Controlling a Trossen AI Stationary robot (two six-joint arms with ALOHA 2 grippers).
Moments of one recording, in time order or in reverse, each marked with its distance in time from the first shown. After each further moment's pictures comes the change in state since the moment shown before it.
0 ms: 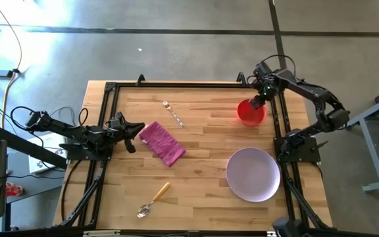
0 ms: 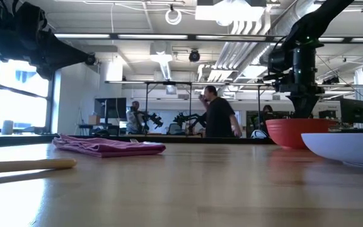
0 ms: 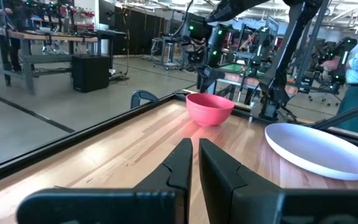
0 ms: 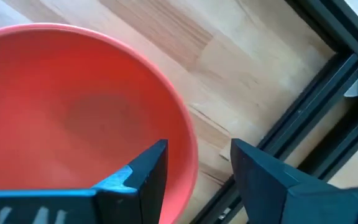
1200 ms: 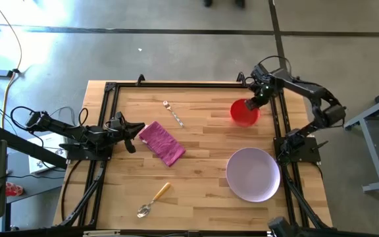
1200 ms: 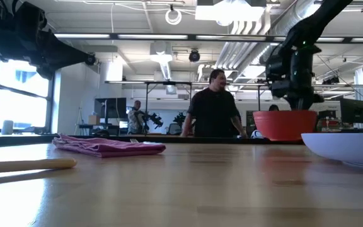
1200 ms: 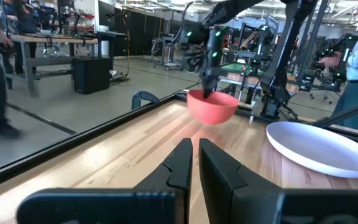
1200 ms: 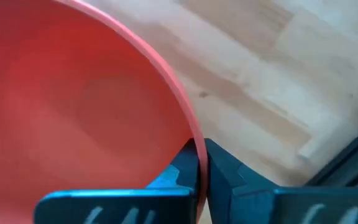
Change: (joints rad) left arm 0.000 0.000 0.000 0.001 0.000 0.018; right arm 0.026 0.039 0.000 -0.035 -0.215 0.118
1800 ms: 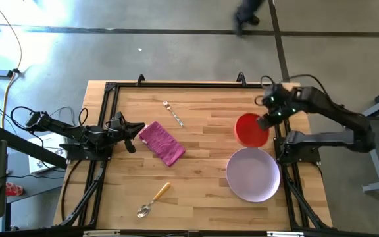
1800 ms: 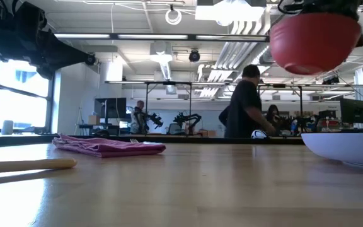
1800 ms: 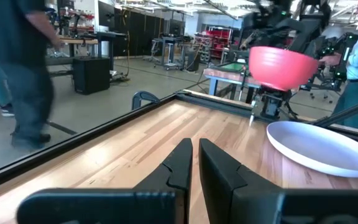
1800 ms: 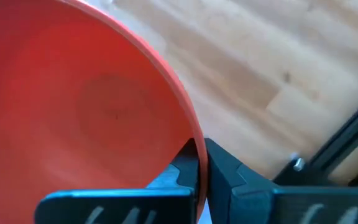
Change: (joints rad) left arm 0.000 0.000 0.000 0.000 0.000 0.005; right arm 0.579 -0.556 0.086 -0.374 -0.003 0.613
